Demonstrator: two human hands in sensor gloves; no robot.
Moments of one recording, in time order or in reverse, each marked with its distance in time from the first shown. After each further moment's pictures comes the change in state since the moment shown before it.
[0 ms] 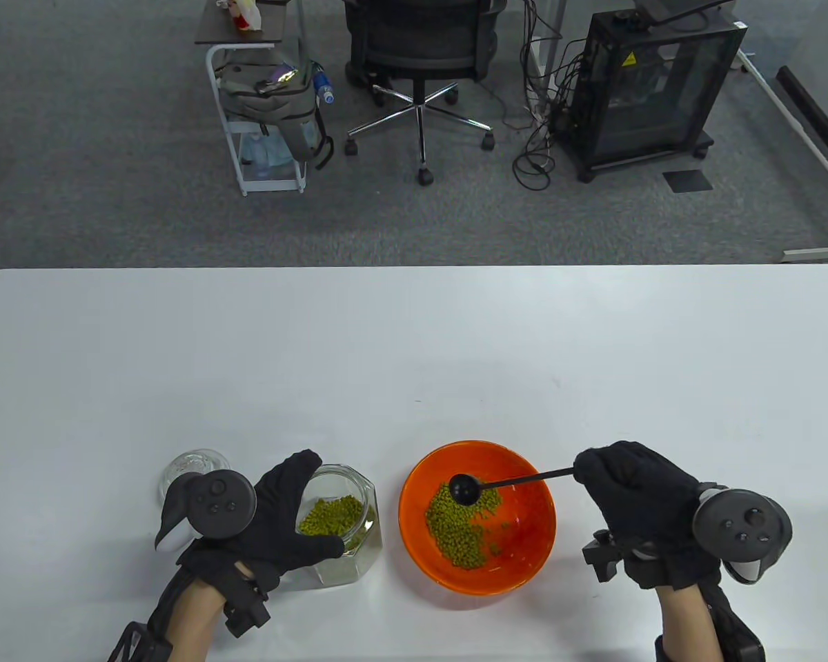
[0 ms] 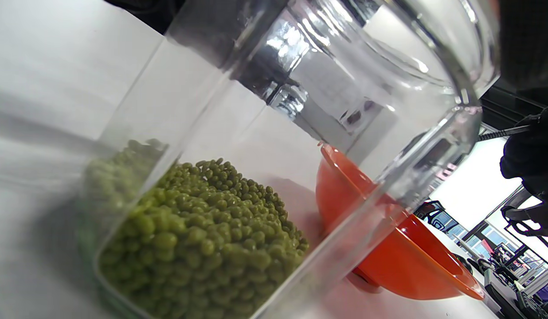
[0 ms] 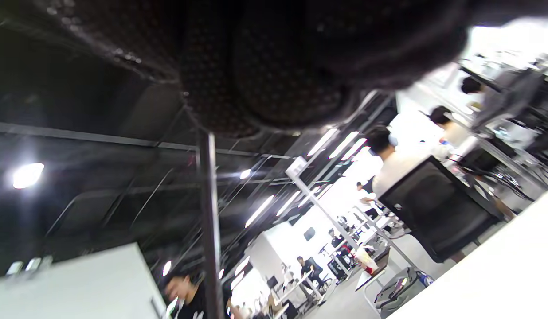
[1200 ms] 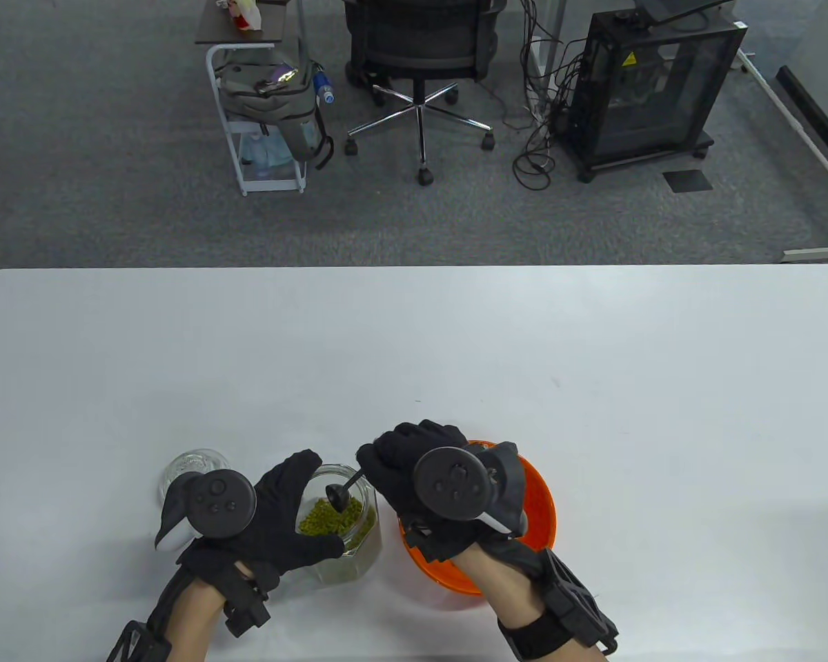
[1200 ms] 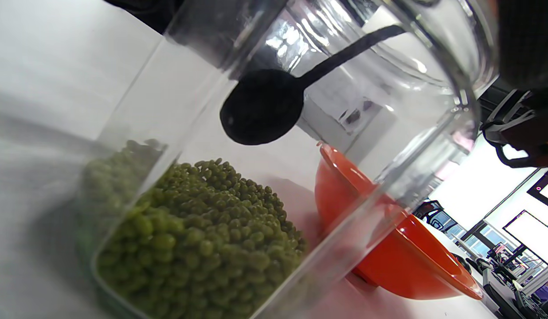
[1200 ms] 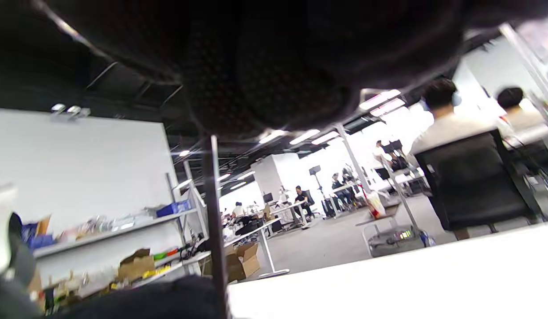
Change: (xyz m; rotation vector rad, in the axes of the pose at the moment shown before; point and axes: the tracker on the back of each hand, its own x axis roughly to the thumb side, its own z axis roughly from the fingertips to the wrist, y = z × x) left_hand 0.000 0.000 -0.001 -0.001 -0.003 0.001; right_hand 0.134 0.204 -0.019 0.290 -0.302 0.410
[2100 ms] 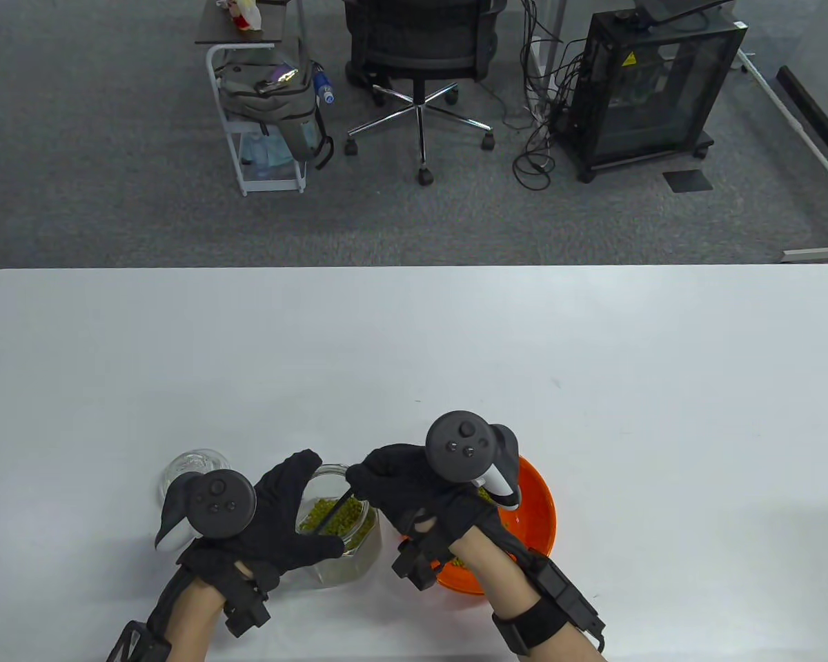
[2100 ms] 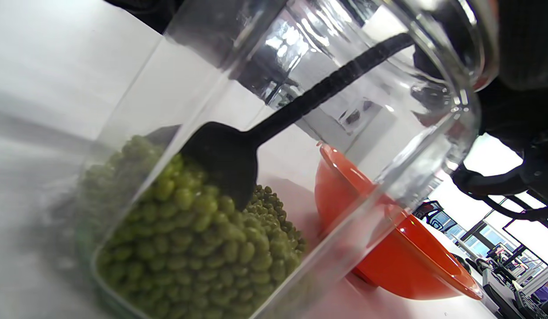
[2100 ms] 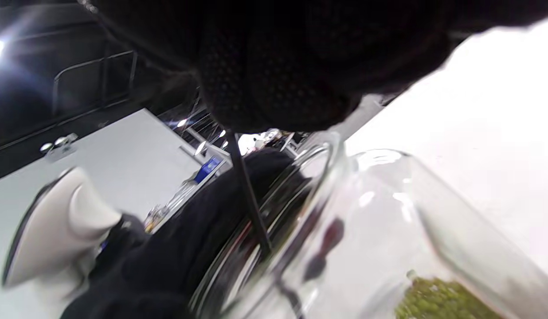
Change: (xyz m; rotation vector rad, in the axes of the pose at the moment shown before) left_hand 0.000 0.000 0.000 0.000 -0.001 0.001; right_hand -0.055 0.046 0.007 0.341 0.322 -0.585
